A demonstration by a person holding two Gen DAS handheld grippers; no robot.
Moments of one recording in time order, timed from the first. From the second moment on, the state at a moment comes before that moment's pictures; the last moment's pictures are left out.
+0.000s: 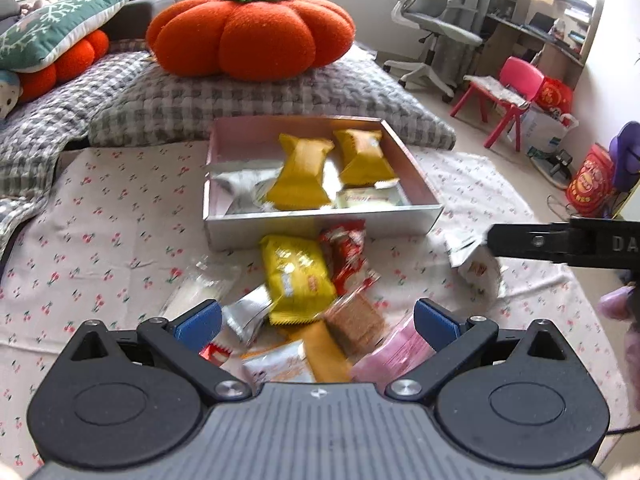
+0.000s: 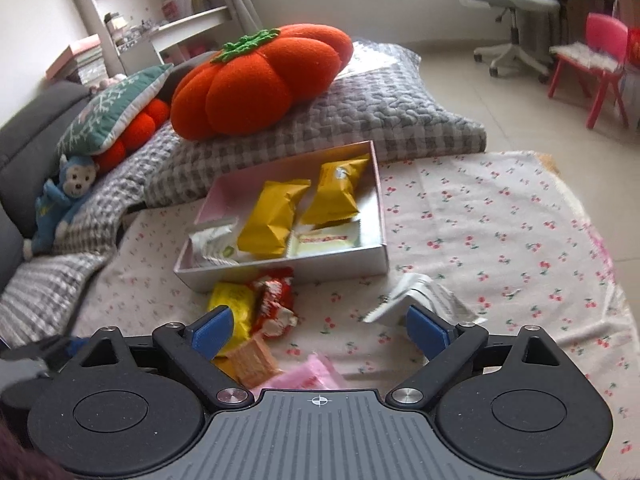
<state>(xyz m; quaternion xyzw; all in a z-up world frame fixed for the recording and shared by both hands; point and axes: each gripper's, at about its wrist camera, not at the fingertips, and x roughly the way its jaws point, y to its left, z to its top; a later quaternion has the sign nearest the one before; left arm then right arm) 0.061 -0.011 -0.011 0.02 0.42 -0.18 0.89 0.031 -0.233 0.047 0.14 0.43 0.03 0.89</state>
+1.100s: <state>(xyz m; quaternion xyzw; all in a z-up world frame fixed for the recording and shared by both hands) 0.059 0.027 -0.058 -0.08 0.52 -0.17 0.83 0.025 -0.208 -0.033 0.18 0.52 0.00 0.83</state>
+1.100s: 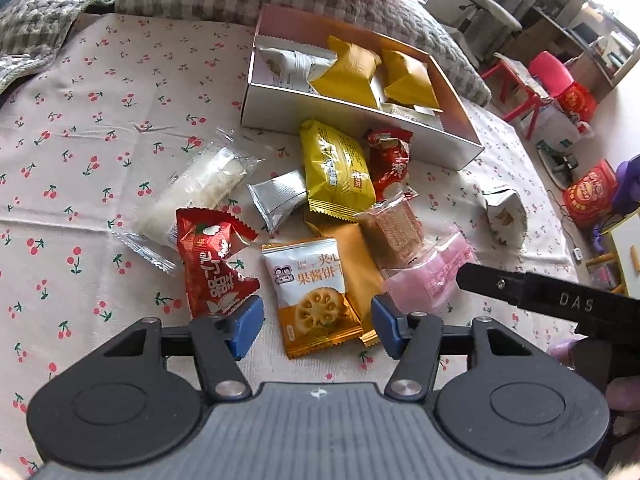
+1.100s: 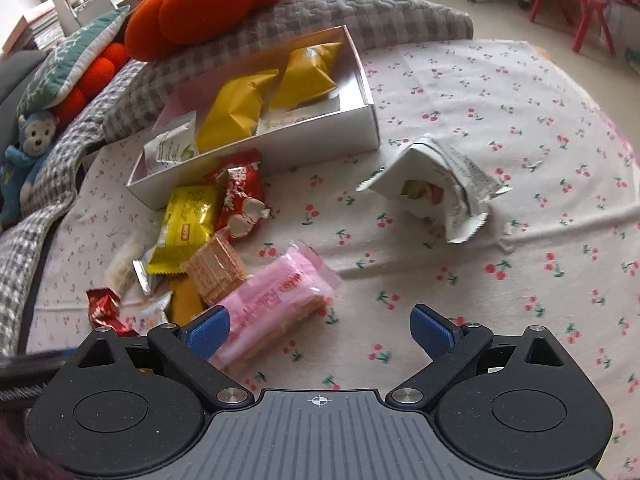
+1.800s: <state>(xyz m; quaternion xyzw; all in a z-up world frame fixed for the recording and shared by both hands) 0.055 0.024 -0.073 0.01 0.49 -0.18 0.85 0.029 -0.188 -0.045 0.10 0.51 0.02 0.85</state>
